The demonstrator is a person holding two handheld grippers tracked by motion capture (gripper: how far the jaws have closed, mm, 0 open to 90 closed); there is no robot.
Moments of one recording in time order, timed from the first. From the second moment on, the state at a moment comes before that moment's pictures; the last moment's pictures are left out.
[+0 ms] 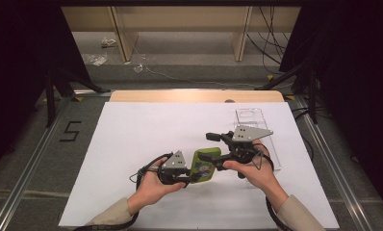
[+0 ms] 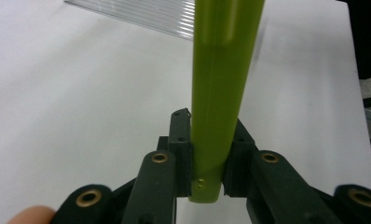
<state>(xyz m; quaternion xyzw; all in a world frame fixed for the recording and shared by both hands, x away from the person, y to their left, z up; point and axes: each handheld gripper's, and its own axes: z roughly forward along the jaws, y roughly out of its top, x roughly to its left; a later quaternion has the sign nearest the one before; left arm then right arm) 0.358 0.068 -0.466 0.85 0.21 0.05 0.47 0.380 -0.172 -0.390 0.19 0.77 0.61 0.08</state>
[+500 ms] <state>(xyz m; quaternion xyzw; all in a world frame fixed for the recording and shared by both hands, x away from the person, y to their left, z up) 0.363 0.075 -0.465 0.83 0.27 0.08 0.47 0.384 -0.181 -0.397 0.23 0.75 0.61 0.12</state>
